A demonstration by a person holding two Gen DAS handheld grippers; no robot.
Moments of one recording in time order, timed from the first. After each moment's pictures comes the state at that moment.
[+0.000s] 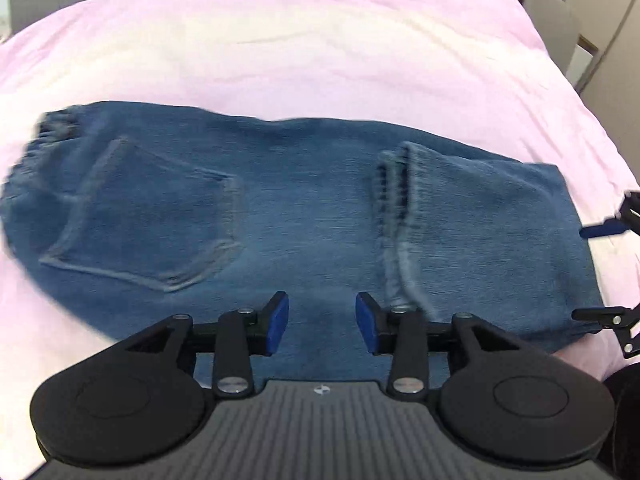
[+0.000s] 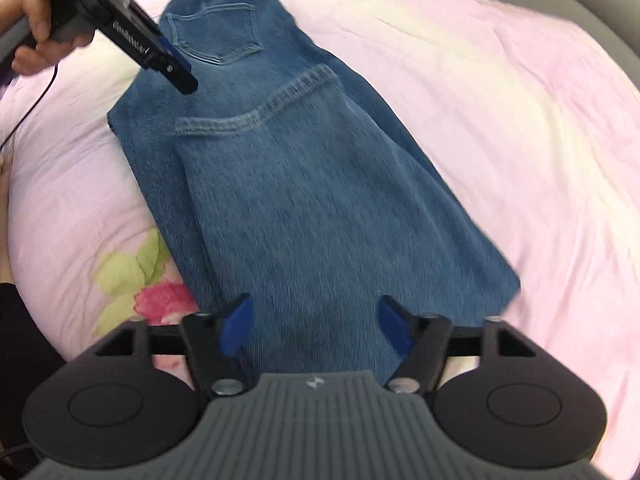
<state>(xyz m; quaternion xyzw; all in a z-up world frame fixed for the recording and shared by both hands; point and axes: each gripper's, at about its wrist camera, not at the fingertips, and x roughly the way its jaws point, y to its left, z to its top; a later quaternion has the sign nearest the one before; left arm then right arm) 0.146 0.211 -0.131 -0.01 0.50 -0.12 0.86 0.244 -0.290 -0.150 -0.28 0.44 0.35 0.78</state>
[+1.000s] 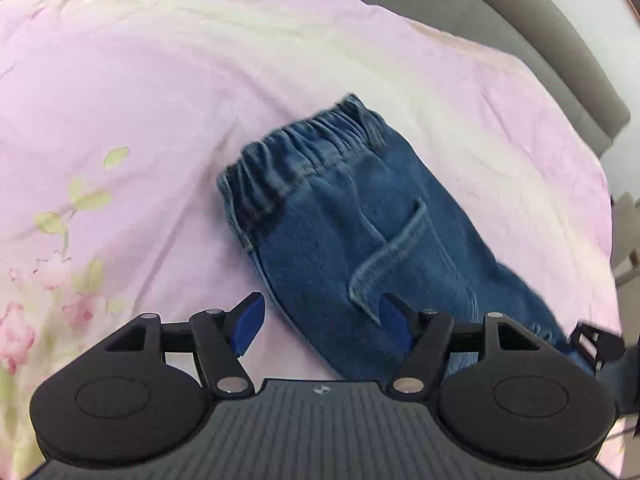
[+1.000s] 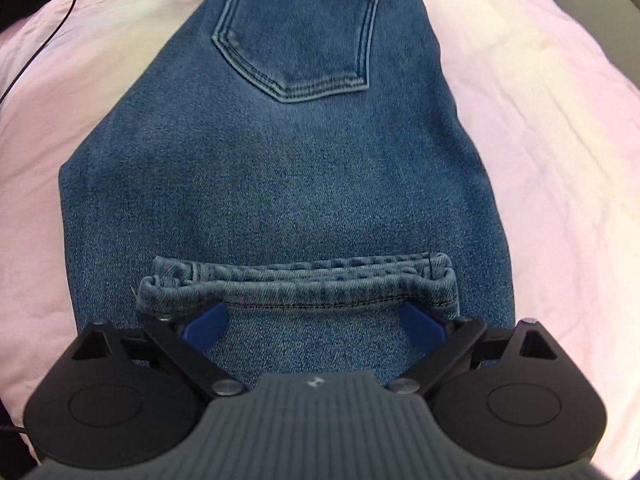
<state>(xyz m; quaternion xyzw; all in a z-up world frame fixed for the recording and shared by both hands) 0.165 0.442 -0.164 -0.27 0.44 0.00 0.86 0.360 -0.109 -0.209 -0.39 0.46 0.46 0.65</state>
